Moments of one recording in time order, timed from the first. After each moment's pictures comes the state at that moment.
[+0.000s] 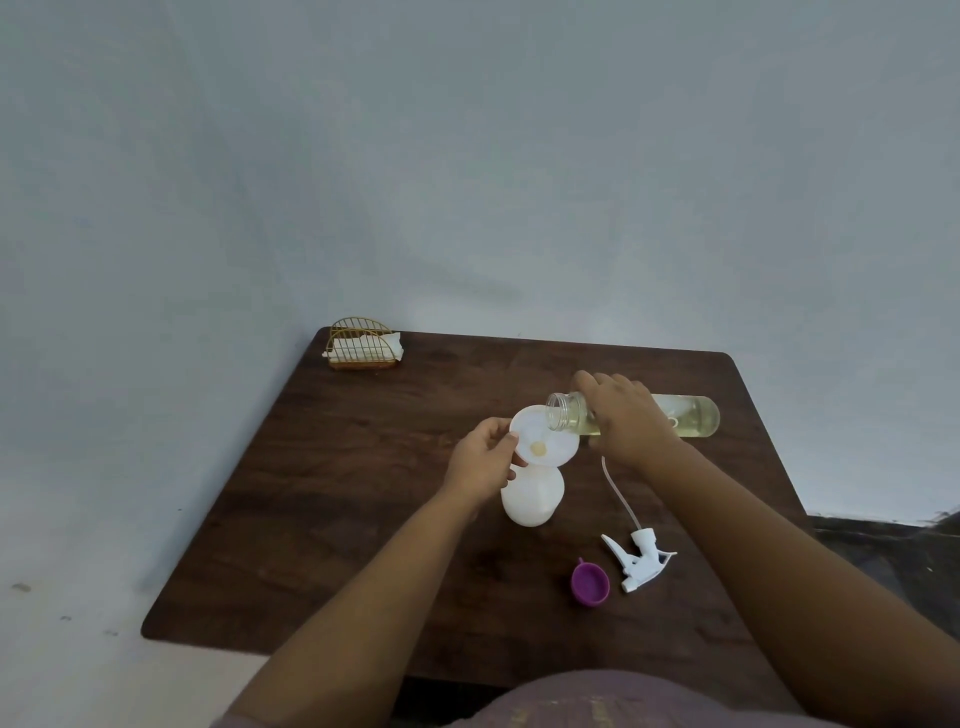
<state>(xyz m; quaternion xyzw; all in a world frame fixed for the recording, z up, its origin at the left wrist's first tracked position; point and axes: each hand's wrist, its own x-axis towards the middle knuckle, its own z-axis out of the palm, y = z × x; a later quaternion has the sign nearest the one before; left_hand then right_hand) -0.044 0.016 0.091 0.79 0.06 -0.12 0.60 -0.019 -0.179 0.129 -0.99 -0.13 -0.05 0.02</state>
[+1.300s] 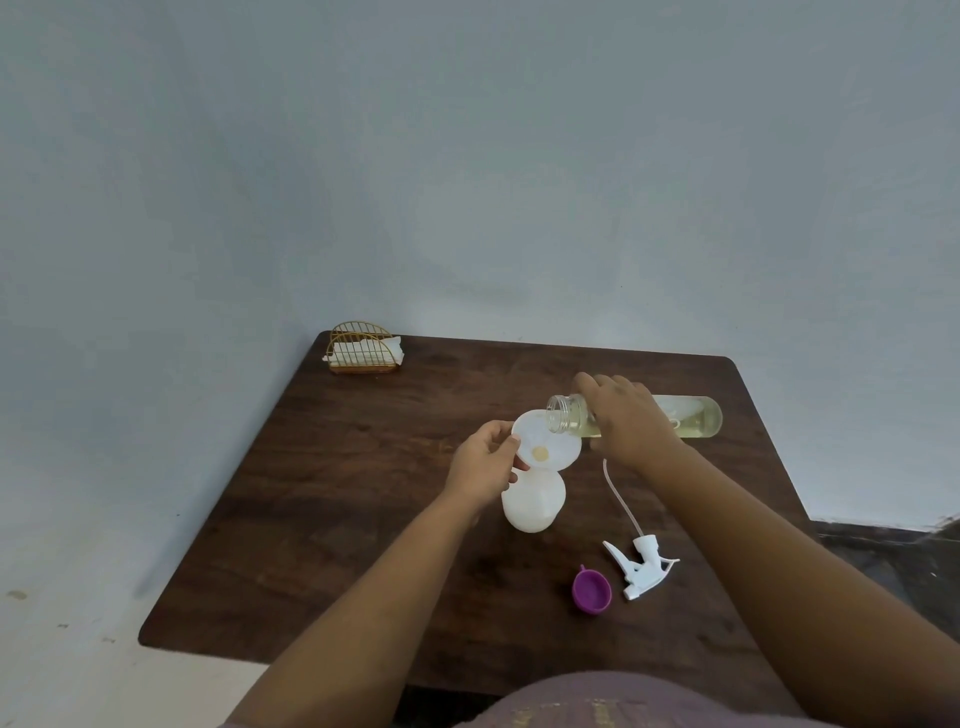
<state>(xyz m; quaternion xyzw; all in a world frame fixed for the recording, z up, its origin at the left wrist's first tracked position) -0.040 0.015 0.090 0.79 0.06 -0.12 0.60 -0.014 -0.180 0.127 -0.99 -0.13 -0.05 0.01</state>
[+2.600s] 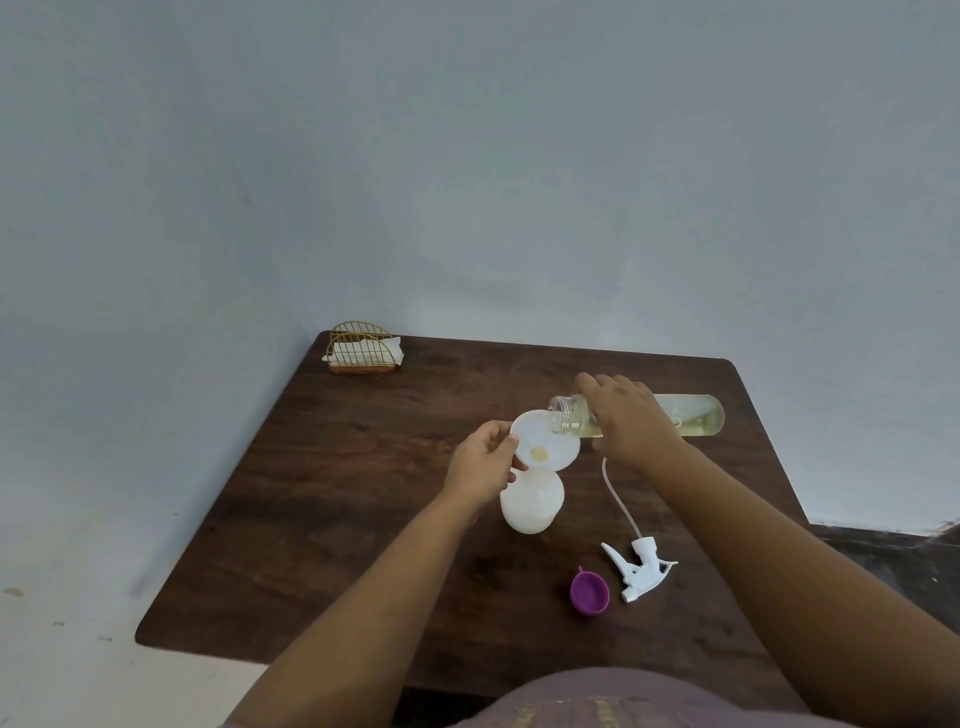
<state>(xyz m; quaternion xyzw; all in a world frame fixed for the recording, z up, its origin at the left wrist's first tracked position) -0.039 0.014 0.090 0.80 0.06 -0.12 0.59 -0.015 -0.181 0.132 -0.99 -0.13 -0.04 0.01</state>
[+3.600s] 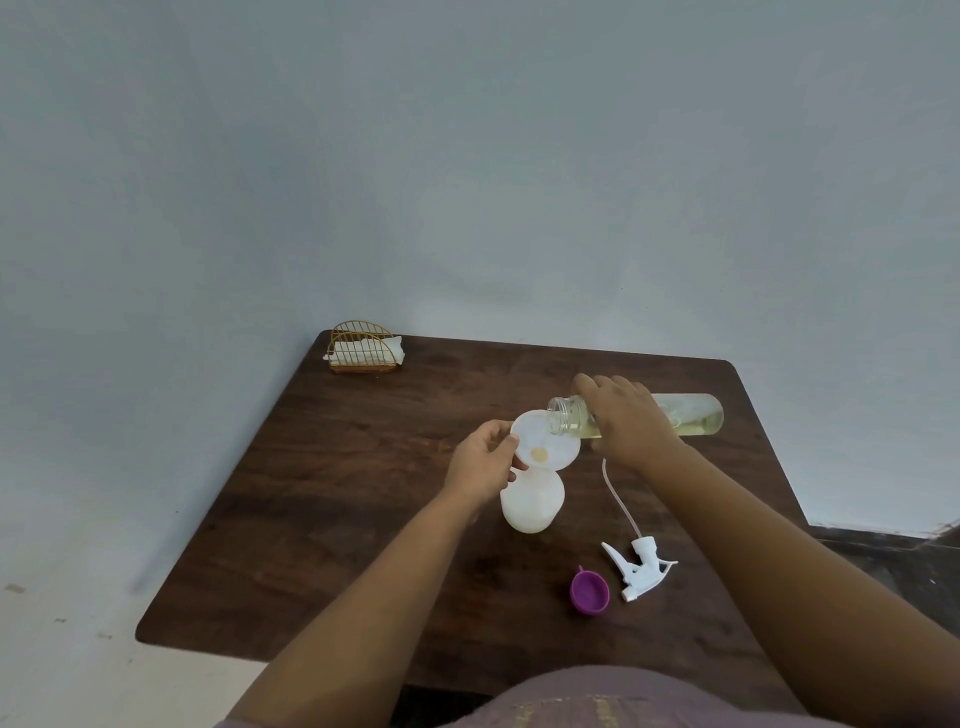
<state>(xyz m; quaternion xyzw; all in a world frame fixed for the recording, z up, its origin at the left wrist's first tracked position) -0.038 0.015 0.088 0.79 0.07 -0.12 0.59 -0.016 -0.178 0.132 -0.99 -0.14 -0.05 0.00</state>
